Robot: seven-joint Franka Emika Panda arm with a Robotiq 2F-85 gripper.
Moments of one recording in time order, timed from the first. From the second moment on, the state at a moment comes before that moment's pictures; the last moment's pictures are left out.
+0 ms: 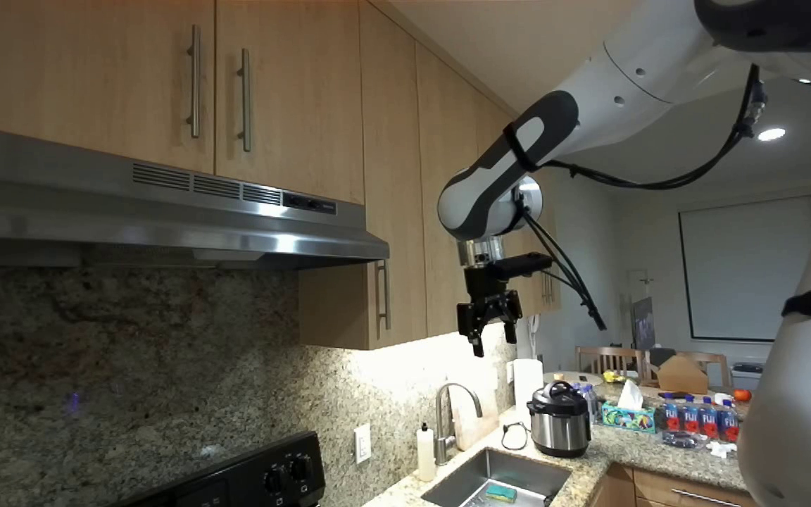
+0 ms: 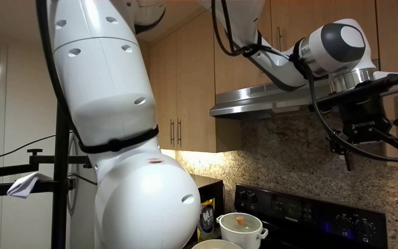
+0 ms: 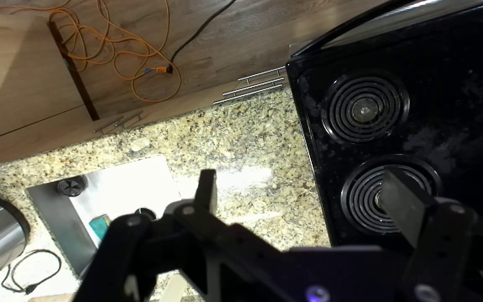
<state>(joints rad) -0.16 -0.28 -0.14 -2.24 -0.22 2.01 -0.07</state>
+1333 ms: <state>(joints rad) -0.15 -0.57 -0.21 -2.26 -0.35 2.19 -0.38</state>
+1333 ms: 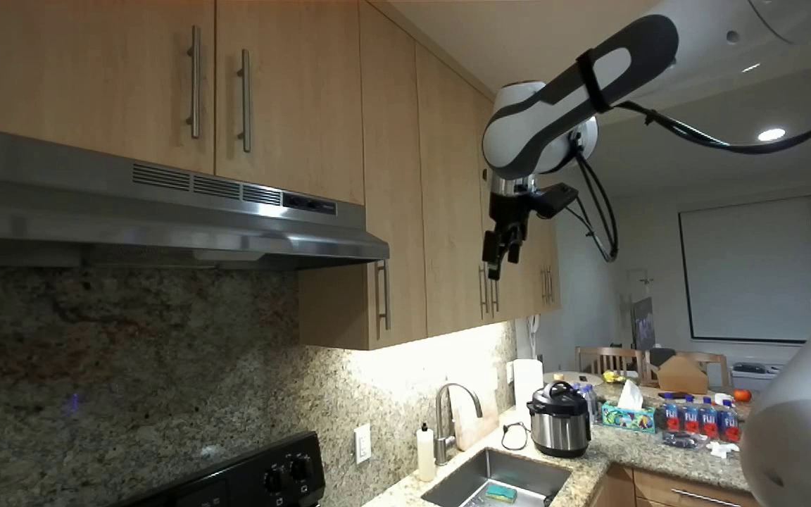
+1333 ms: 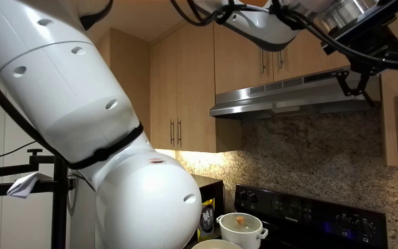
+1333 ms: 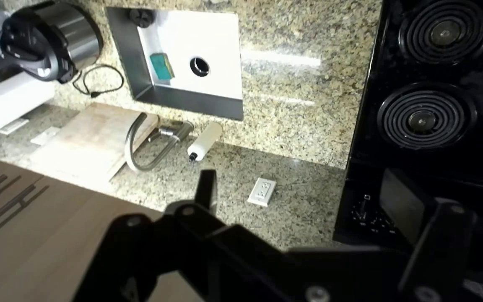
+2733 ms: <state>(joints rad) 0.24 -0.60 -0.17 -2.17 -0.23 2.41 -0.66</state>
